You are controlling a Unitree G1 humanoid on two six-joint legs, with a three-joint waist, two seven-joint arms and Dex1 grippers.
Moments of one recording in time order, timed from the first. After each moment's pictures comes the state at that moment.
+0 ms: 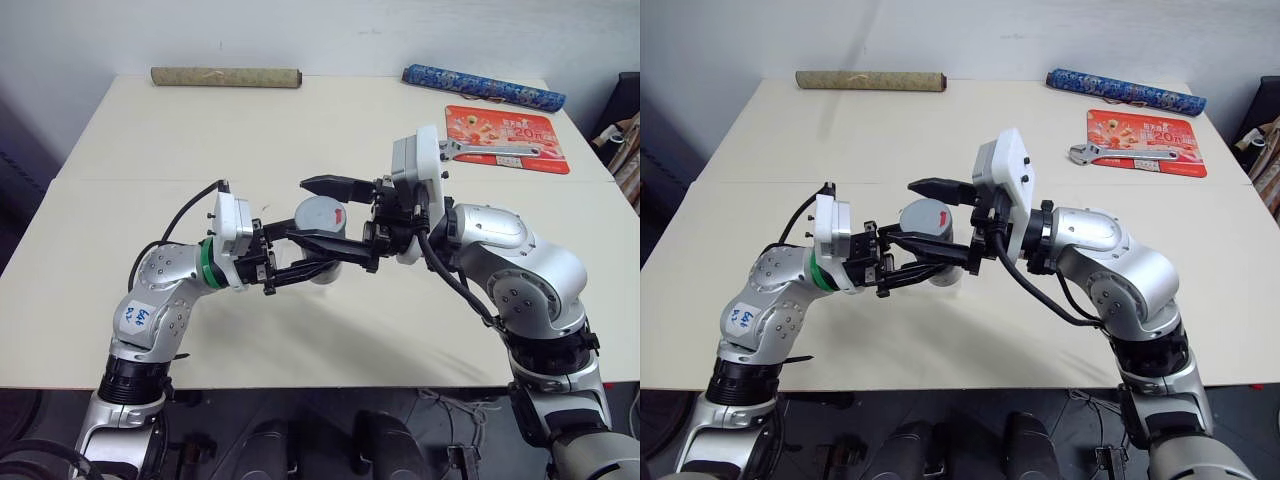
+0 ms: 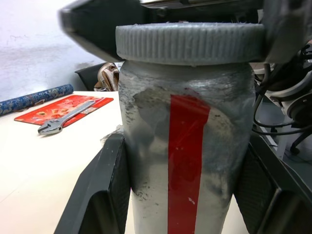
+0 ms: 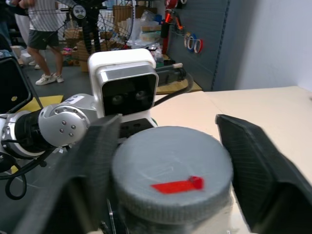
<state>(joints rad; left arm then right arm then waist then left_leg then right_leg) -0.46 0.46 -0.01 -0.22 -0.58 0.31 -0.96 -0.72 -0.46 0.11 -0.42 0.75 0.68 0.76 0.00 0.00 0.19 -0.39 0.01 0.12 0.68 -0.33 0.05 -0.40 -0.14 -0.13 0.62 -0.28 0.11</state>
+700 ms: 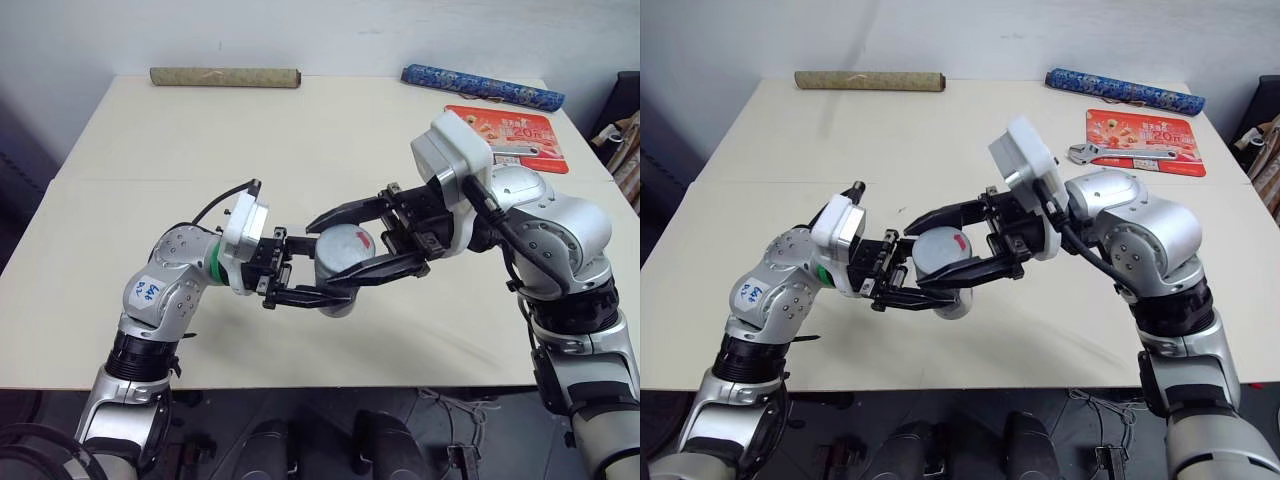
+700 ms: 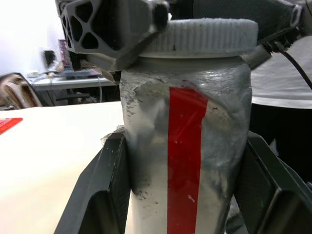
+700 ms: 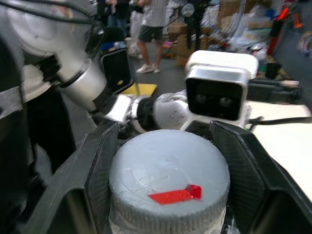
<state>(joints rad) -0.58 0.46 -0.05 -0.17 -0.67 0.39 -1.22 -0.90 -0.58 0.09 -0.21 0.84 0.70 1.23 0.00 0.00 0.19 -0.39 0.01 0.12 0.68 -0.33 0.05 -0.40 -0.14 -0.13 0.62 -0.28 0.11</state>
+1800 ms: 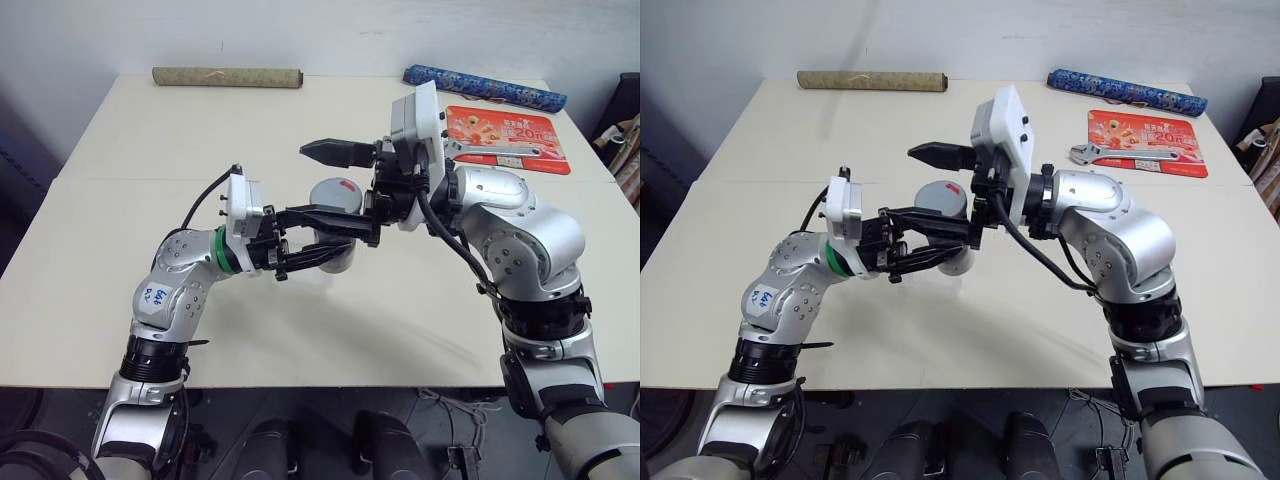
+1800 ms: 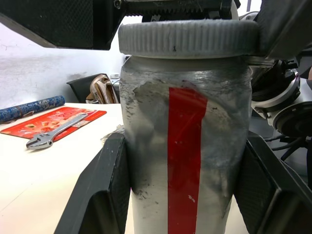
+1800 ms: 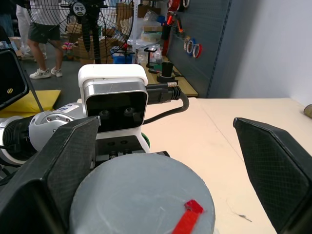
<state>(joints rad) -0.57 0.39 -0.02 -0.11 -0.58 0.32 -1.01 -0.88 -0.45 0.10 -0.22 0.66 0.65 0.91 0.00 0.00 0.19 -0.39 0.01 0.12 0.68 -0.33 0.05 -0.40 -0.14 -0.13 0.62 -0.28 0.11</state>
